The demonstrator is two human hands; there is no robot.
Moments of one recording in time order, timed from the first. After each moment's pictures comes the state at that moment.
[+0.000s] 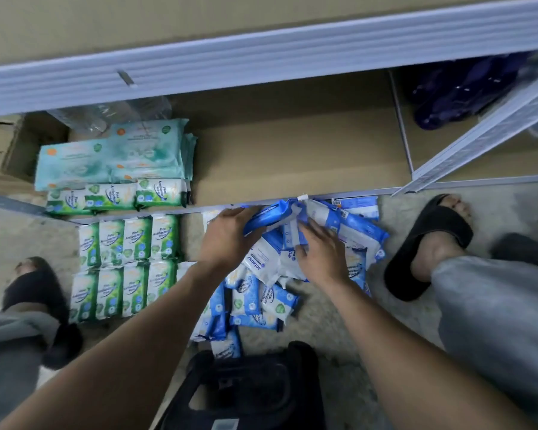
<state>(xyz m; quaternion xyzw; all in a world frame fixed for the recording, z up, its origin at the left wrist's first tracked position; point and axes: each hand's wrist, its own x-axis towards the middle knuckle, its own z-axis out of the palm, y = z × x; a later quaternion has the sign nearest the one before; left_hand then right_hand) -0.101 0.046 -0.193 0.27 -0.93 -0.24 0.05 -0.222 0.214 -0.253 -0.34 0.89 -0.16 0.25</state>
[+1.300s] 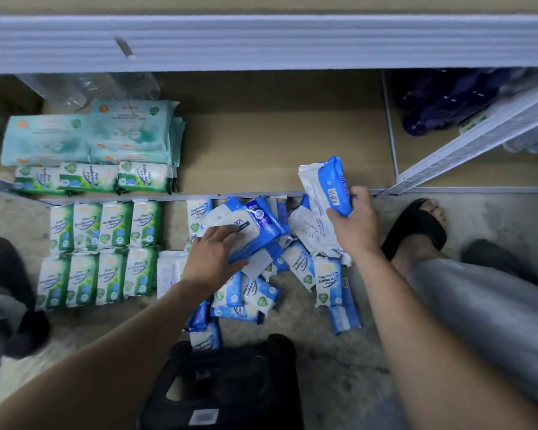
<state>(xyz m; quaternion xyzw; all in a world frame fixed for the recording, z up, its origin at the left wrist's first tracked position) -0.052 0.068 -0.243 0.28 -0.93 -0.23 -0.07 -0.293 0.229 -0.204 -0.12 0.90 -0.37 0.19</state>
